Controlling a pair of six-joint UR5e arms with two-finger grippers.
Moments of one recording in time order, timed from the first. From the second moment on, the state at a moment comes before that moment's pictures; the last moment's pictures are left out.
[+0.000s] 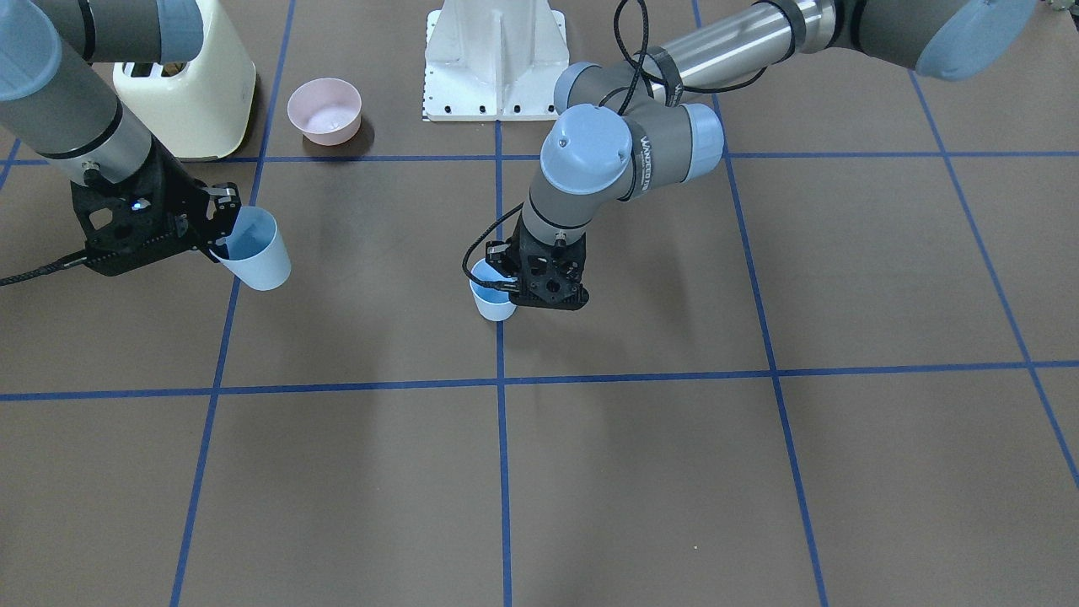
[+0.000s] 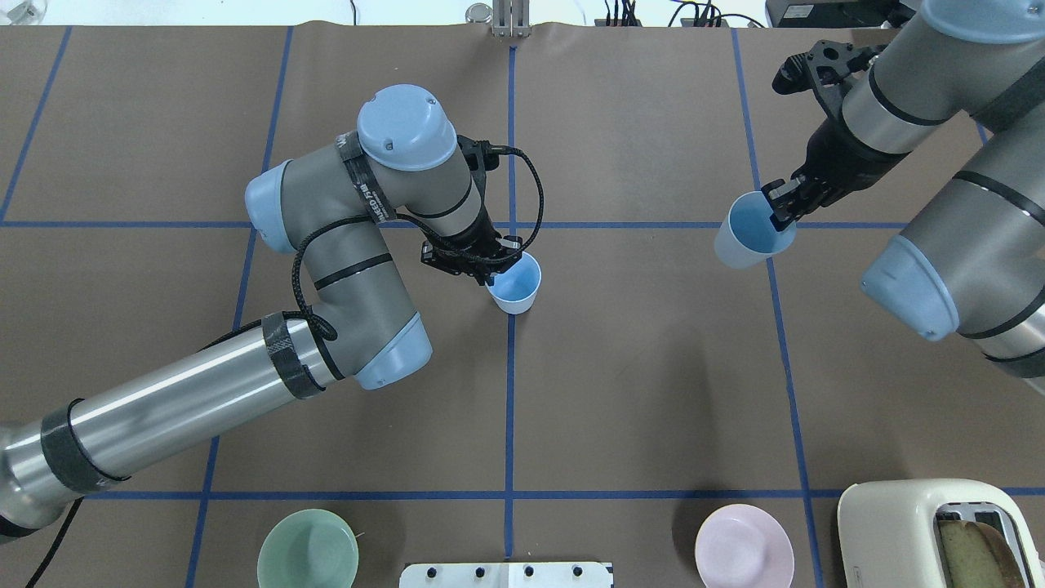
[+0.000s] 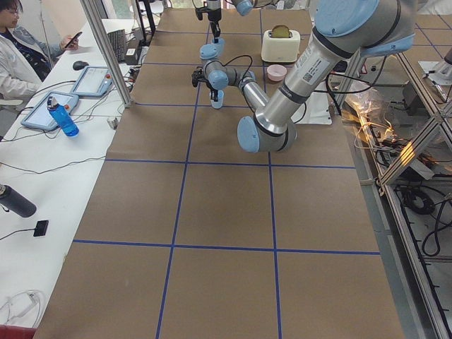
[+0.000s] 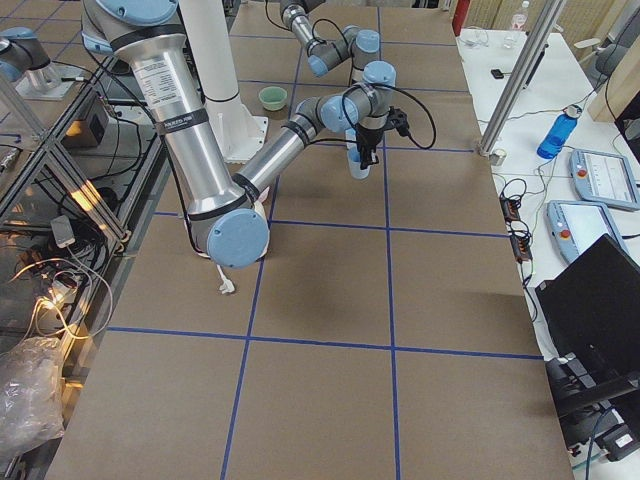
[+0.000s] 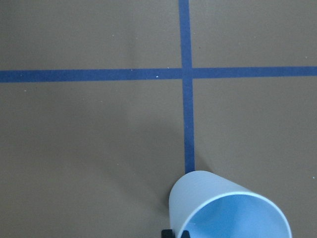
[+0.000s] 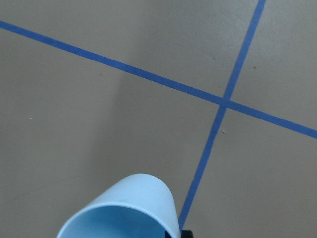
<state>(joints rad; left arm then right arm) -0.61 -2.42 -1.39 -1.78 -2.10 -1.14 0.94 -1.17 1.95 -1.78 2.23 0.48</state>
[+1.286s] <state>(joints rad) -0.86 -2.20 -1.53 -1.77 -2.29 -0.86 0.82 -0.89 1.77 -1.78 2.19 0.70</state>
